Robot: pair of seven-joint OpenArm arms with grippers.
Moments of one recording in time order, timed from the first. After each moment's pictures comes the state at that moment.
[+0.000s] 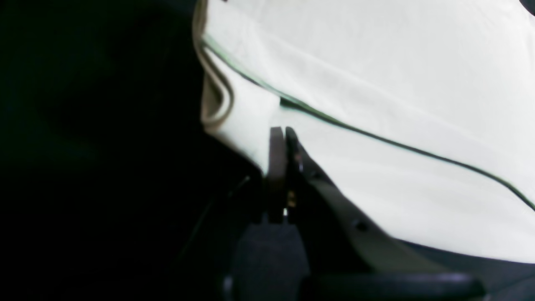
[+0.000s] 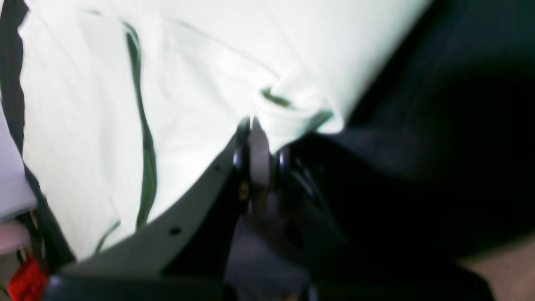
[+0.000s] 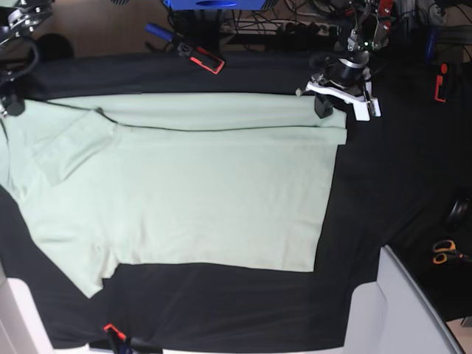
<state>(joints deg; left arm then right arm) 27.4 -13.5 1.0 81.8 -38.8 -0.1 6.4 1.8 15.2 73.9 48.6 24.3 38.2 -58.9</state>
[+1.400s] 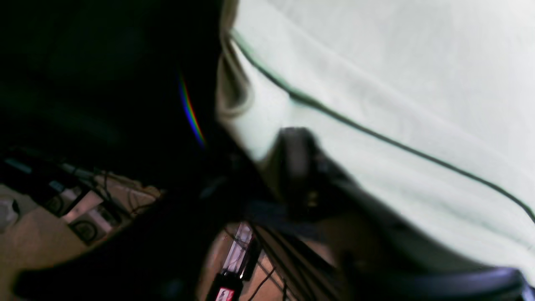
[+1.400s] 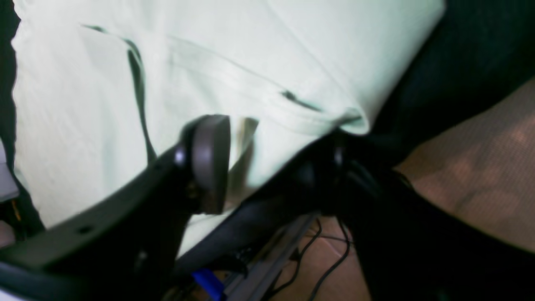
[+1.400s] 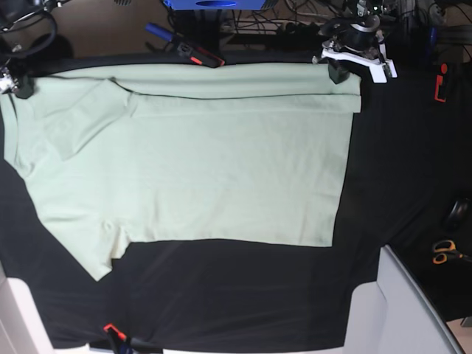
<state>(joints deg) 38.3 -10.8 -6.1 86.0 -38.6 0.4 5.8 -3.9 6.5 78.2 63.2 27.7 38.6 -64.3</state>
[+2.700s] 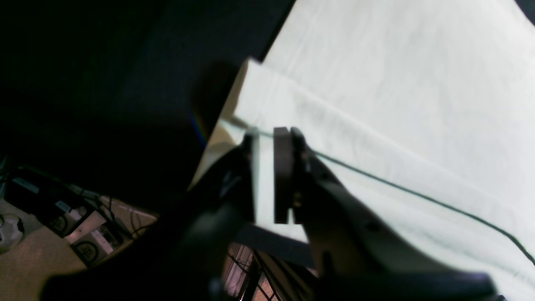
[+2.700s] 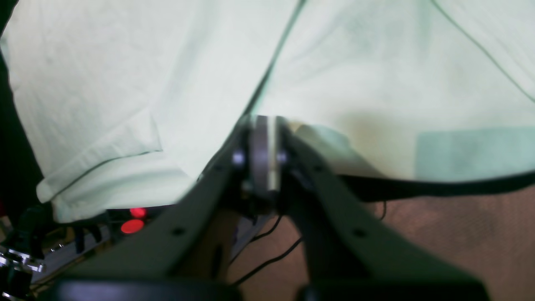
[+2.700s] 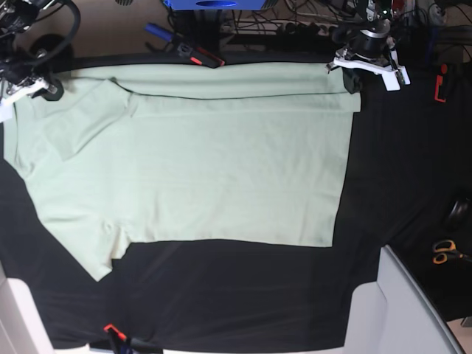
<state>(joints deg) 38.2 -10.6 -9.0 89.8 -38.4 0.3 5.8 -10.9 -0.7 58.5 83.1 35.8 38.3 -73.7</state>
